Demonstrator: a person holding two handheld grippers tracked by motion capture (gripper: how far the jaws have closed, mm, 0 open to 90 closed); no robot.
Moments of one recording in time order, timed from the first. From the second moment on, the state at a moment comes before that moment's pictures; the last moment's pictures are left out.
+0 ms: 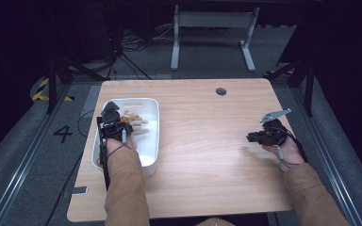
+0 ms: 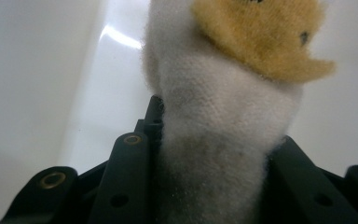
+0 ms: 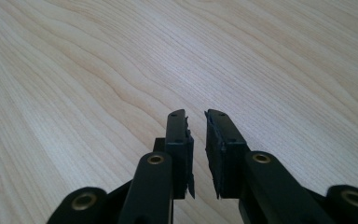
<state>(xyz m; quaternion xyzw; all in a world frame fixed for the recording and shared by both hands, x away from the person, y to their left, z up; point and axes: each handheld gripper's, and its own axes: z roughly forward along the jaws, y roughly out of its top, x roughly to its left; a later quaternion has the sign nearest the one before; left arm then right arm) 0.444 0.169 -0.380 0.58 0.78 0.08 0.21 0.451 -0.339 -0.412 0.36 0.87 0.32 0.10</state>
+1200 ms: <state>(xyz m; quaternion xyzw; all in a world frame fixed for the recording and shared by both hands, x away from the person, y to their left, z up) 0.463 0.165 -0.421 0.63 0.76 0.00 0.15 0.450 -0.338 -0.416 0.36 0.87 0.31 0.11</state>
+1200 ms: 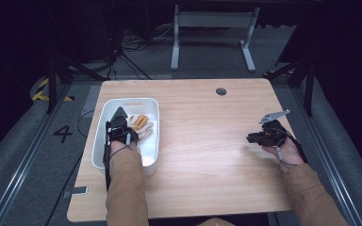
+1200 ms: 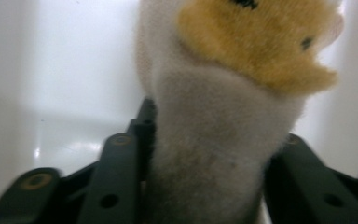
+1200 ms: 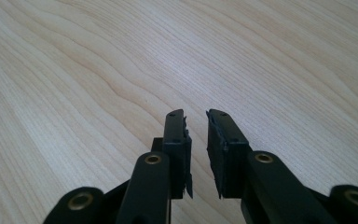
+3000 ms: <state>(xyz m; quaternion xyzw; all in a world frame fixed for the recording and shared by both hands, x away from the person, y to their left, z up) 0.395 0.108 -0.334 0.76 0.47 0.03 0.45 0.445 -0.348 -0.397 0.35 0.86 0.36 0.13</state>
